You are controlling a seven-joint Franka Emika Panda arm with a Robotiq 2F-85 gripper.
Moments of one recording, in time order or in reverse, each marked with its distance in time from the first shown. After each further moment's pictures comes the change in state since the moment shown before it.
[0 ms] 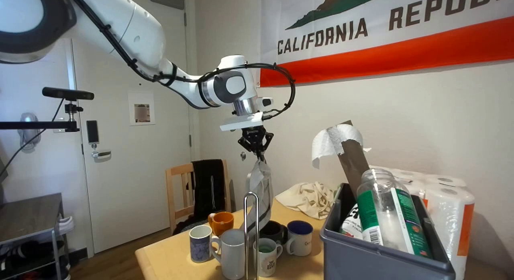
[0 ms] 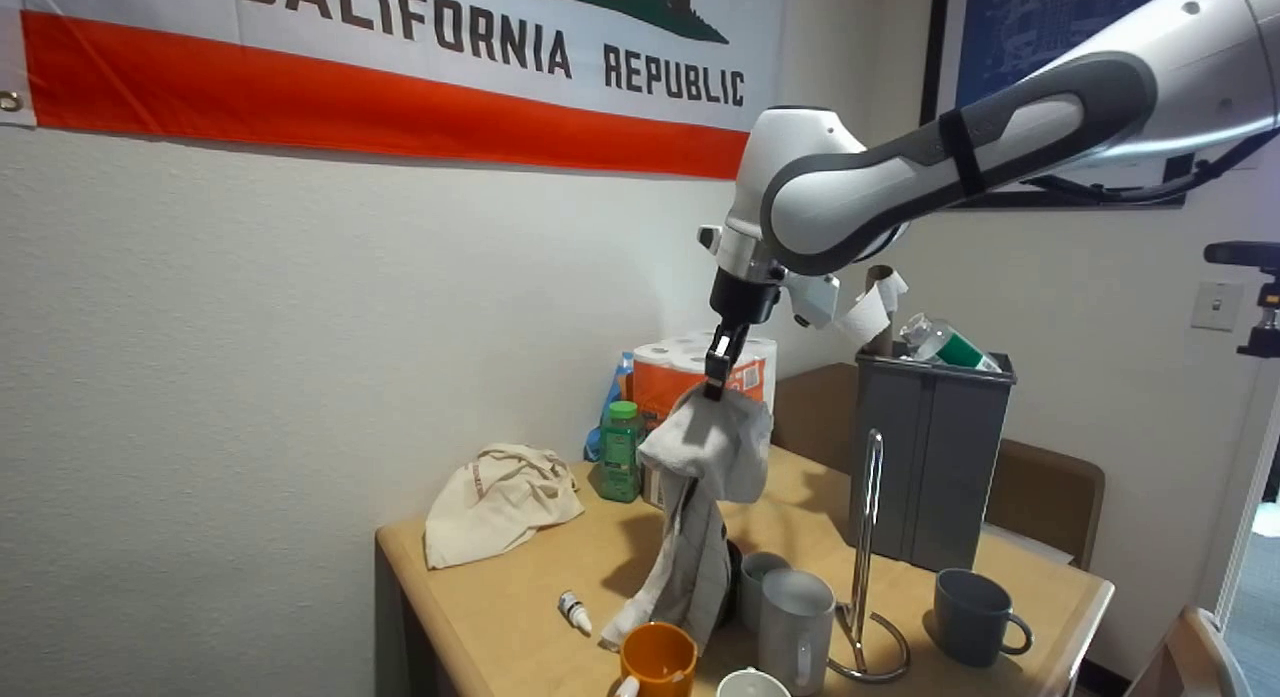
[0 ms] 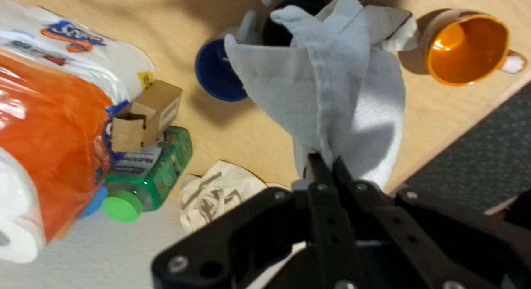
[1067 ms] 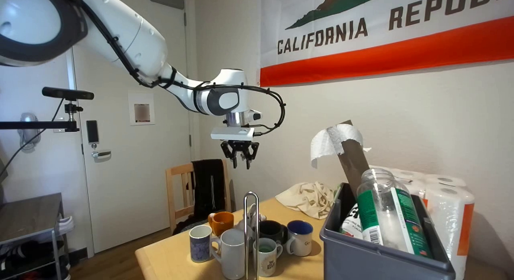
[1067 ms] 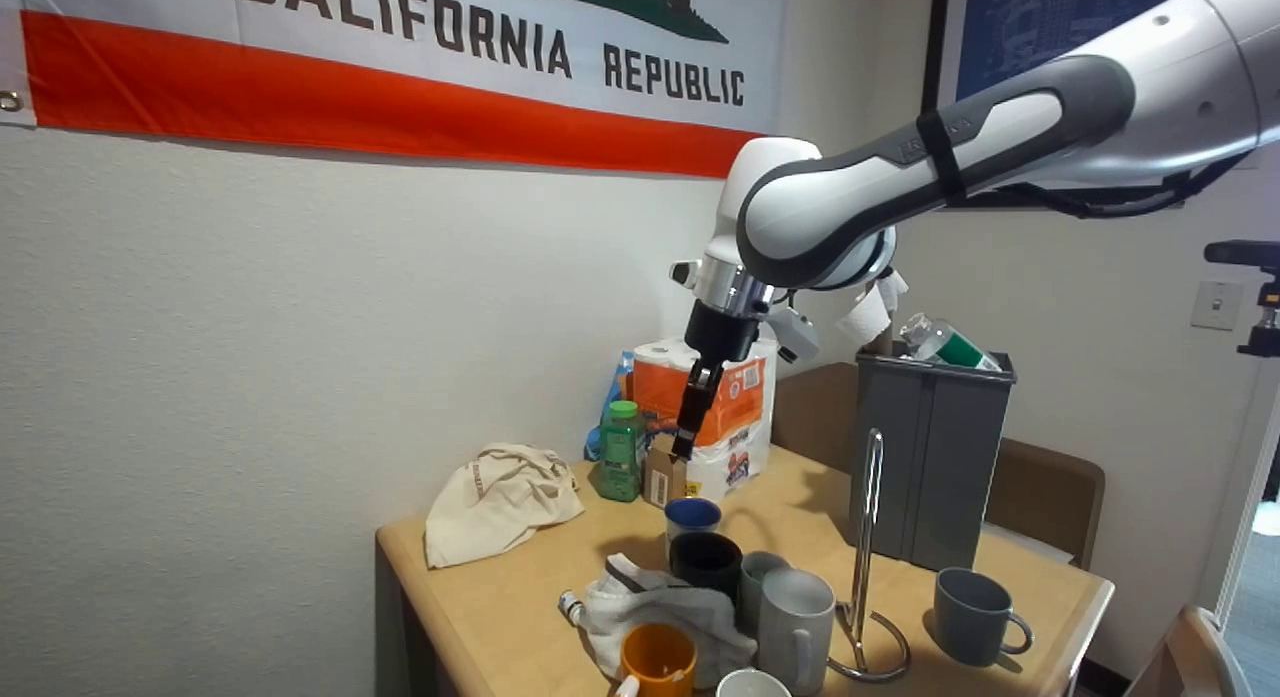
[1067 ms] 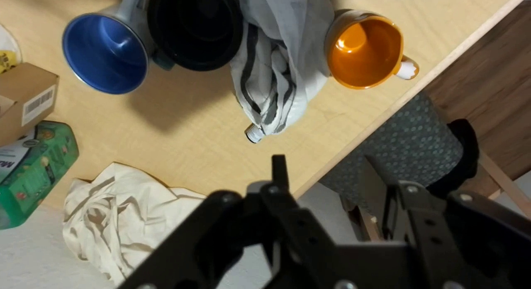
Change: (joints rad) arm -0.014 0.037 0.084 -0.031 0.187 -0.011 -0.159
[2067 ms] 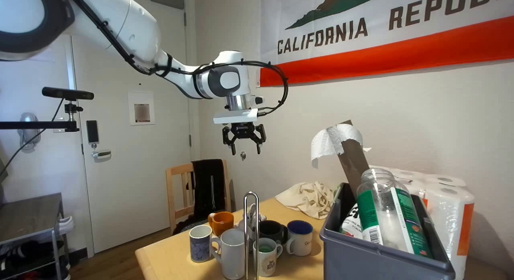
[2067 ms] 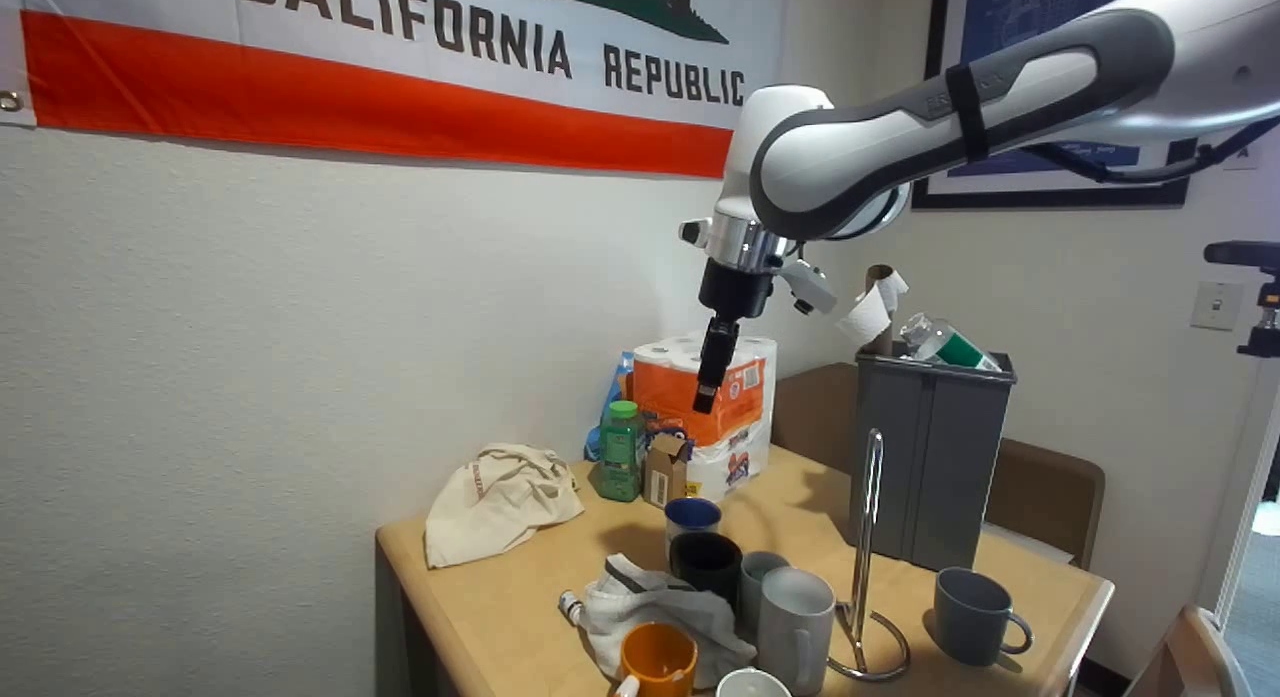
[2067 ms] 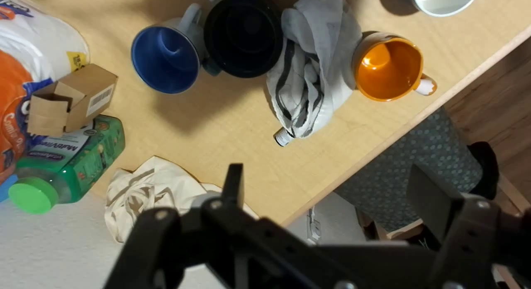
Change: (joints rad) arm -0.003 -0.054 -0.018 0.064 -0.094 -0.122 0.001
